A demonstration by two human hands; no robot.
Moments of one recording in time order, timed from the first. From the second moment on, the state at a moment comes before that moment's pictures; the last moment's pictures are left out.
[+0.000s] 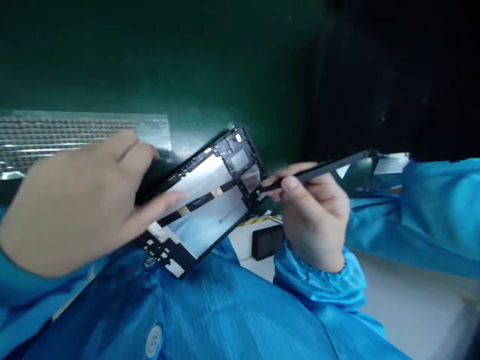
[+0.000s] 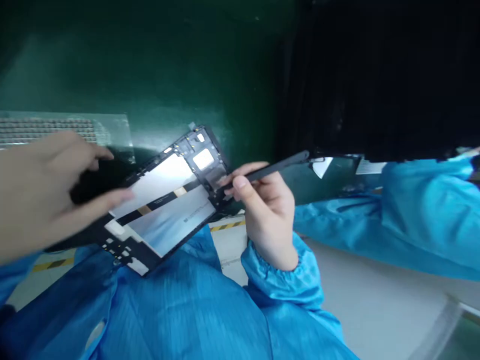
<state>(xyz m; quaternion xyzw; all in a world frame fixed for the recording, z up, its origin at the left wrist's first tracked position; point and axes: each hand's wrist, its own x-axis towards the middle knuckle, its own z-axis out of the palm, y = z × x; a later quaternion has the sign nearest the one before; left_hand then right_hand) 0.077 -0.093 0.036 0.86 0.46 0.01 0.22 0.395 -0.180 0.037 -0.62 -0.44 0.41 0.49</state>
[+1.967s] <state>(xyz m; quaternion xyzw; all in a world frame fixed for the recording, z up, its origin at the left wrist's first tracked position) 0.052 -0.022 0.021 0.55 0.58 0.36 0.49 0.158 0.200 0.038 -0.43 -0.67 0.35 0.49</state>
